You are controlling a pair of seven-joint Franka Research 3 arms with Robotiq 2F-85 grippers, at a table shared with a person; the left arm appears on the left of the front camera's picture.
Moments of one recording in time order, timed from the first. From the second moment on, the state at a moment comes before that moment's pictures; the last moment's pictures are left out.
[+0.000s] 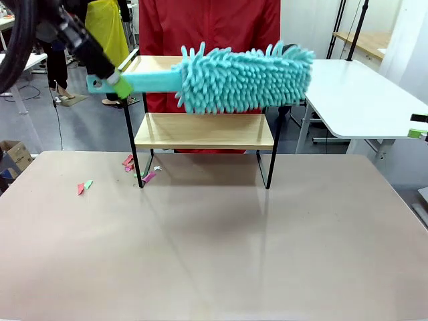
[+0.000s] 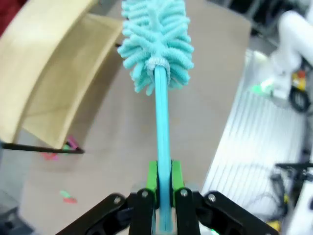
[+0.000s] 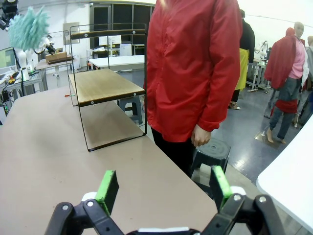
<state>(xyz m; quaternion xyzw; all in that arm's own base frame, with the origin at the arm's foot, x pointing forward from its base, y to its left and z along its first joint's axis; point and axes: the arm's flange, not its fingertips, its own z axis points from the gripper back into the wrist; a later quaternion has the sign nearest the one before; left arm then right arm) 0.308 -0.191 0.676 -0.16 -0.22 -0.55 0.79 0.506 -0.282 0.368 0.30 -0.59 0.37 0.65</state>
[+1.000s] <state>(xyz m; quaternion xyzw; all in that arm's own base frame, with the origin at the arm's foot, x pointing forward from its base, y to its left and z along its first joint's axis) 0.287 -0.107 0.698 0.04 0.09 -0.61 0.79 0.506 -0.283 0.368 0.30 -0.59 0.37 0.65</state>
